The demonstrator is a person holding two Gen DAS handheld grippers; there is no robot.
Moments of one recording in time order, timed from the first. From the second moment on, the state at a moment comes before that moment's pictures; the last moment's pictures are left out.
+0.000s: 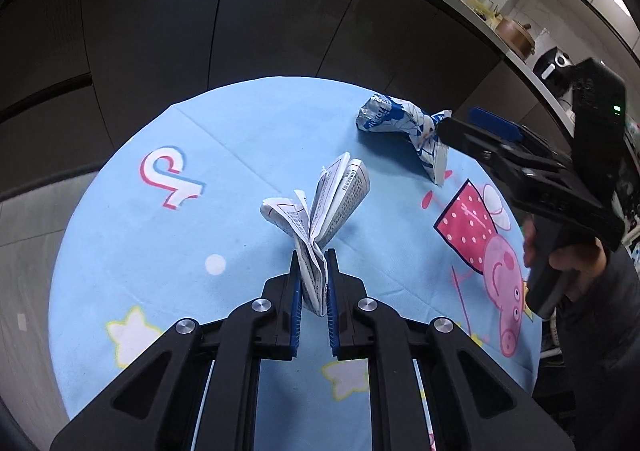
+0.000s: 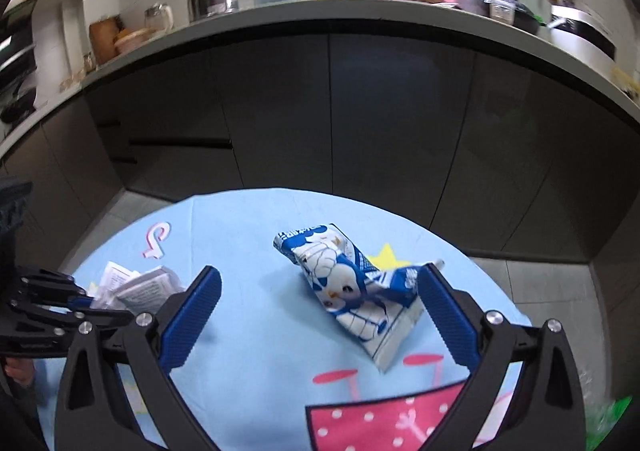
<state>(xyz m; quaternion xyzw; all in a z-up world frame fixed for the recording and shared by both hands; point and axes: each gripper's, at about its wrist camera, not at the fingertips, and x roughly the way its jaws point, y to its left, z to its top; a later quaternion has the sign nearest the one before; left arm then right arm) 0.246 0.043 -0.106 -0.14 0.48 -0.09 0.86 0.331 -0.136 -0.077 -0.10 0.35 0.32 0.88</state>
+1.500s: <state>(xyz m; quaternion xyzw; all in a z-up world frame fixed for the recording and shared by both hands) 0.146 -0.137 -0.054 -0.05 0.47 -0.28 0.84 0.059 -0.353 -0.067 0.22 0.34 0.13 0.91</state>
